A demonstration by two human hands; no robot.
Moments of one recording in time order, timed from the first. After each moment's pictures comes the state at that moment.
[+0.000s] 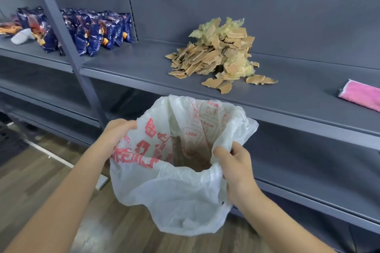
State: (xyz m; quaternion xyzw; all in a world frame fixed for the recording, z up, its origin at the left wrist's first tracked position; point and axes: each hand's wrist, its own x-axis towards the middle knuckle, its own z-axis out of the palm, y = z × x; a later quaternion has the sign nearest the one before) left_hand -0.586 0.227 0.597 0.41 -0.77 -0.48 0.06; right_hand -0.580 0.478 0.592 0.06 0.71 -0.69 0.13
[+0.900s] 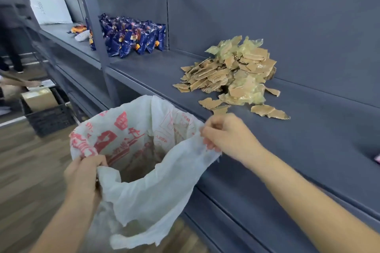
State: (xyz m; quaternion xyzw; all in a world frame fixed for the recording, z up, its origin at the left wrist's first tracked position) left_hand -0.555 0.355 0.584 0.52 -0.40 -0.63 0.41; right_hand -0.721 0.521 0.656 -0.37 0.82 -0.40 0.16
